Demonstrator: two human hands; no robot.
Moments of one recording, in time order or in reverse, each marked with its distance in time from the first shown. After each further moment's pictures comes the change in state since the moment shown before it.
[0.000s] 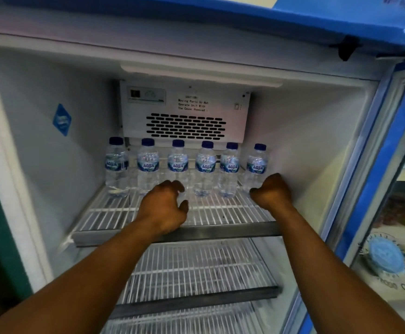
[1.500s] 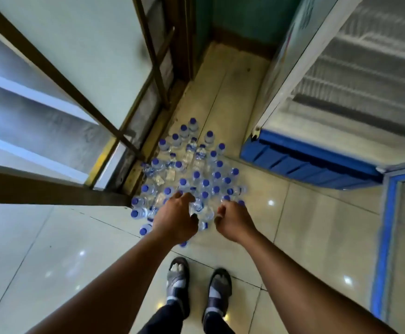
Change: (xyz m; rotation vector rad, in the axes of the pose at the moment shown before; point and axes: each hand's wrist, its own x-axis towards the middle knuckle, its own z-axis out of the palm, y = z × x) left_hand -0.796 -0.294 0.048 -0.040 -0.687 -0.923; right_hand -0.780 0.147 0.479 -0.244 -1.210 -0.153
